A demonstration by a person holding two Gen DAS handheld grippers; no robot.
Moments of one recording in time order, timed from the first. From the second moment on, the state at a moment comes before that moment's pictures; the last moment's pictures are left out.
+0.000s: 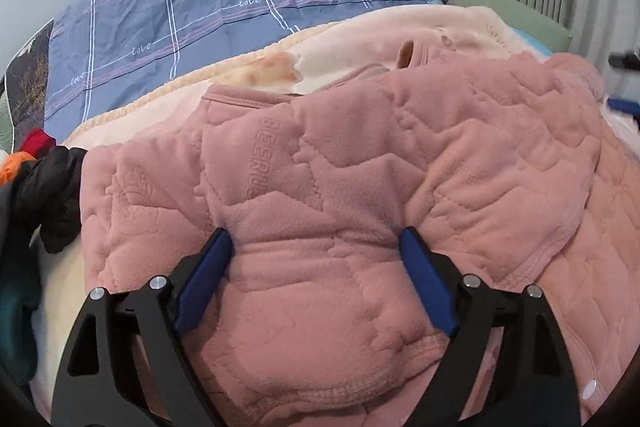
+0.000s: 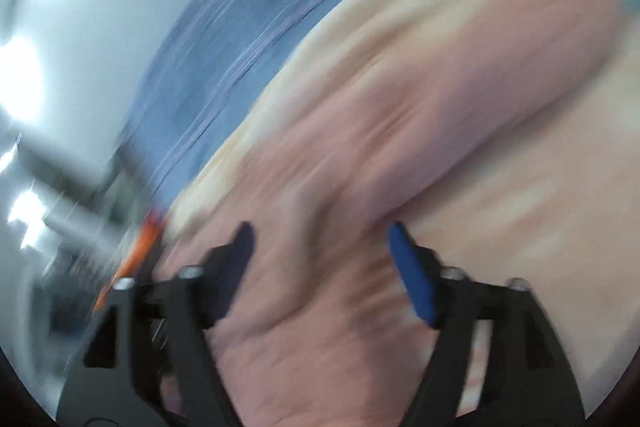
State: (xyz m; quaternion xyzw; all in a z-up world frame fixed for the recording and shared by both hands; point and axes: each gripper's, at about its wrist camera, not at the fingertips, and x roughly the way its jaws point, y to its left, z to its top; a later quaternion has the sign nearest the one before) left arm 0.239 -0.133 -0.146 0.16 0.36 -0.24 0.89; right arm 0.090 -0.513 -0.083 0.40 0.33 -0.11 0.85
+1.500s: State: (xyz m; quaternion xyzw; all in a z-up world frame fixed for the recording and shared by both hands) left arm 0.232 -0.125 -0.147 0.14 0.35 -0.25 0.89; right arm 0.105 -0.550 0.025 0.38 0.11 -0.02 0.92
